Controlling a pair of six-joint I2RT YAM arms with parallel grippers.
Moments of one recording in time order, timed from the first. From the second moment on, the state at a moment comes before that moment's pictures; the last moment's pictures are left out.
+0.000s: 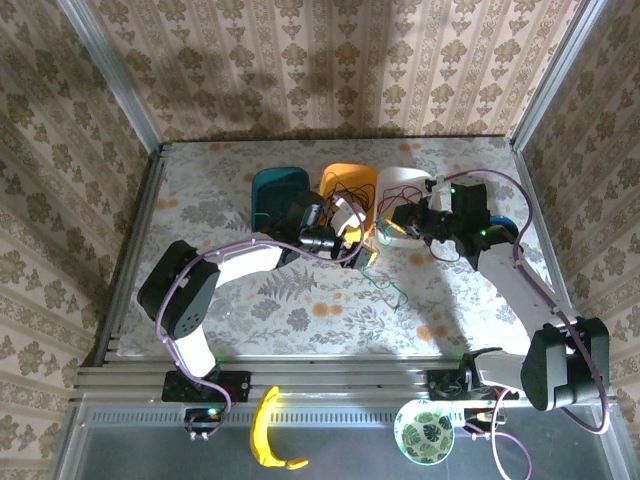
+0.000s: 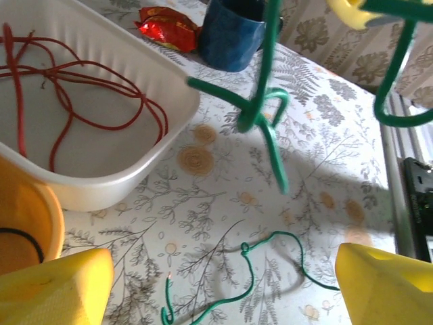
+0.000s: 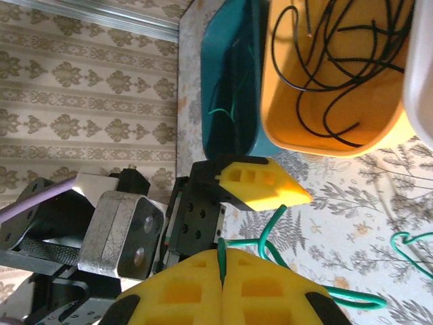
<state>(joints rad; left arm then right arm) -0.75 1.75 1.05 0.19 0.69 -0.04 0.15 1.24 0.89 -0.21 -0.75 0.86</state>
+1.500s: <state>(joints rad) -0.47 1.56 0.81 0.57 0.68 -0.40 0.07 1.11 0.79 -0.25 -0.57 0.92</state>
